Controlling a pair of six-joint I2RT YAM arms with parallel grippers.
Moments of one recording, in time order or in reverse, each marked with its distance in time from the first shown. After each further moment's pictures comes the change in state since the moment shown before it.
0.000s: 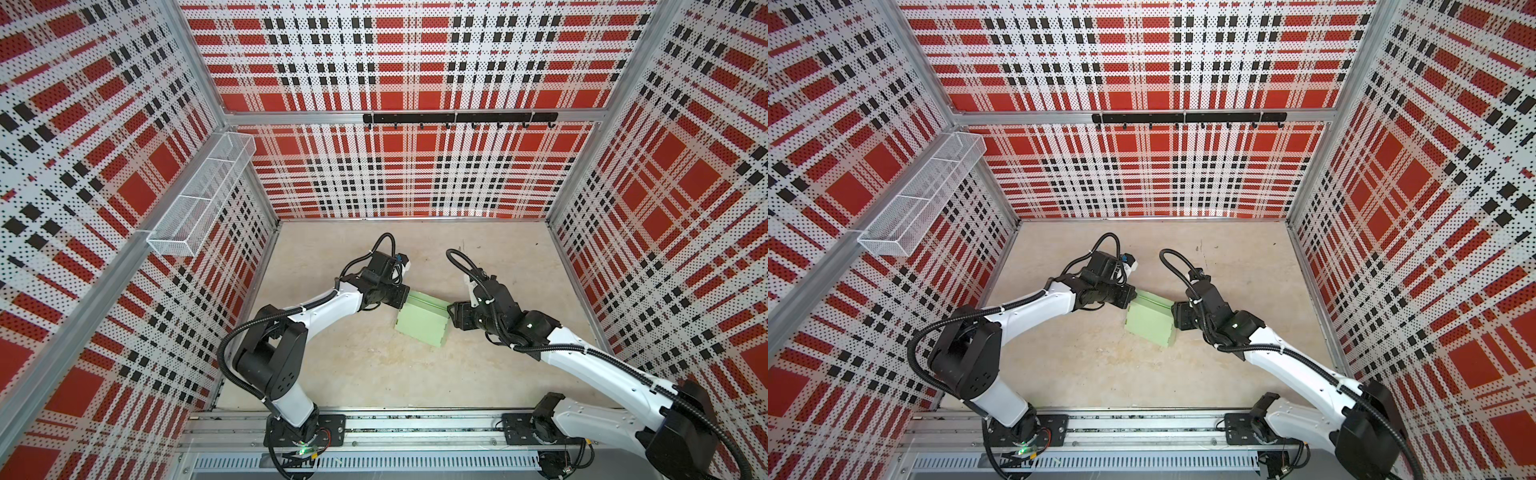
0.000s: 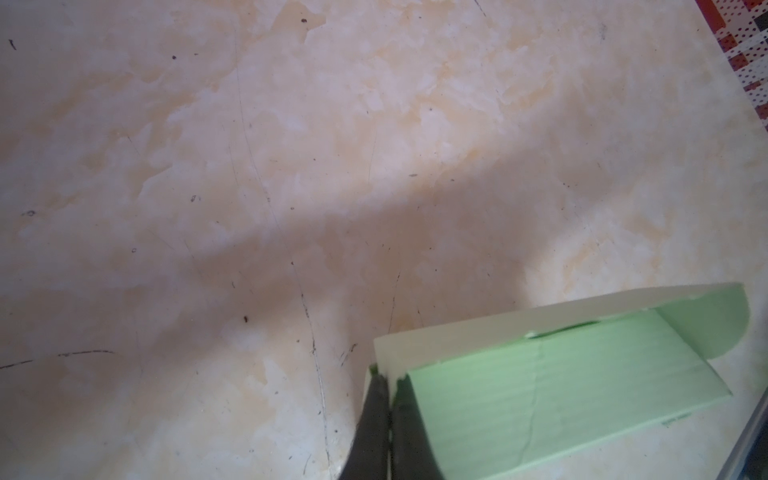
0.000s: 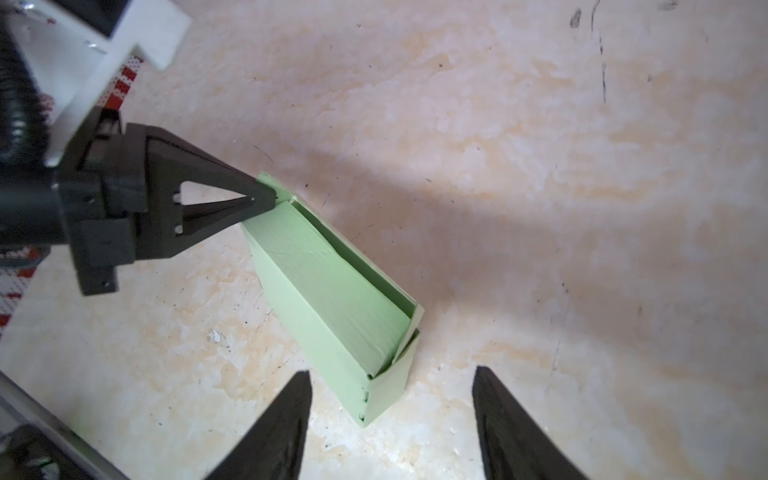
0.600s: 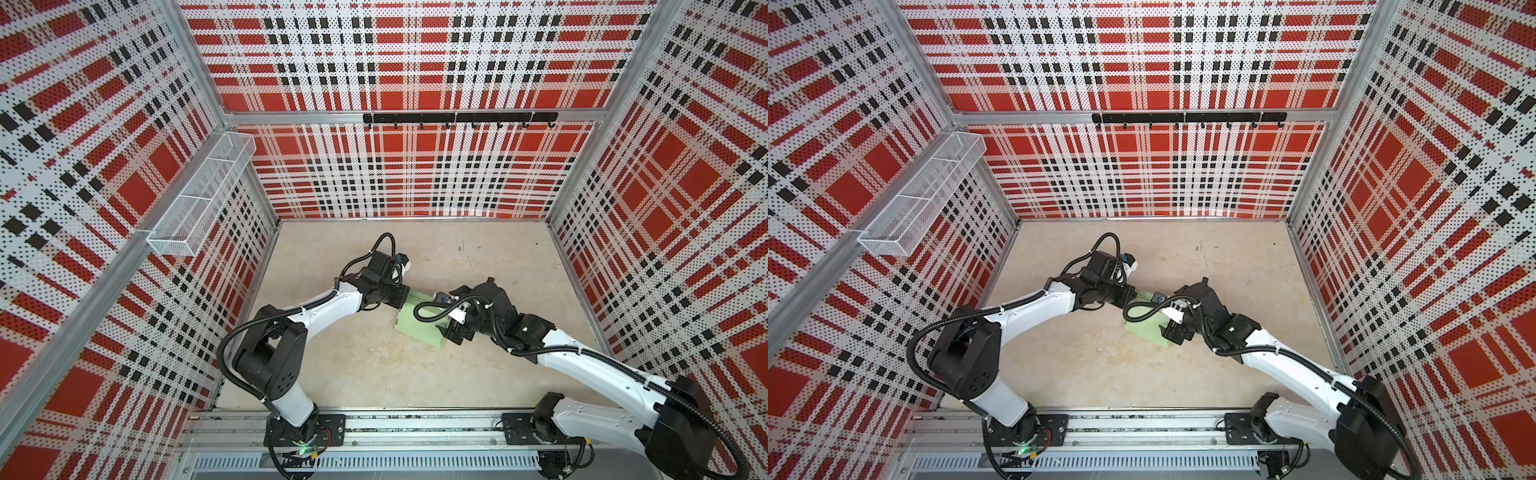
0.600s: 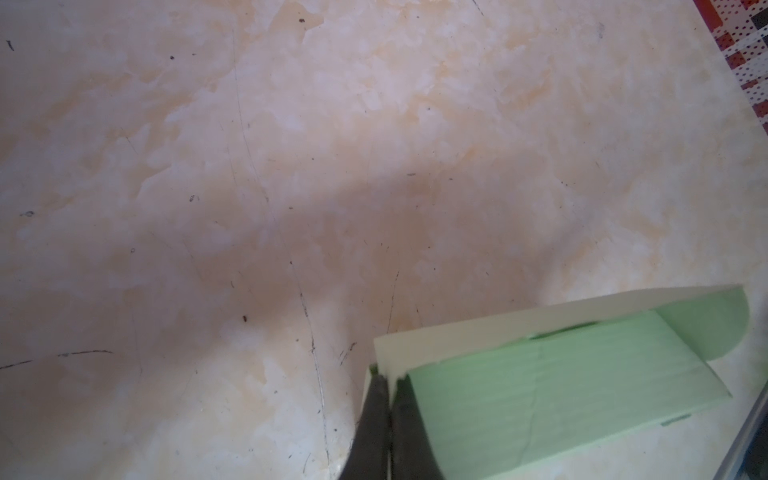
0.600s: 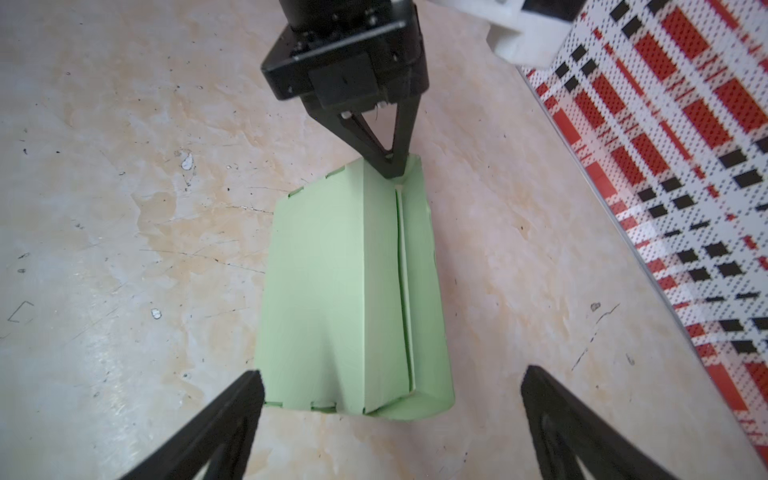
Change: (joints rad) left arm 0.001 -0.004 -0.002 0.000 0.004 0.004; right arm -0.003 0.005 -0.075 0.175 -0.166 -0.942
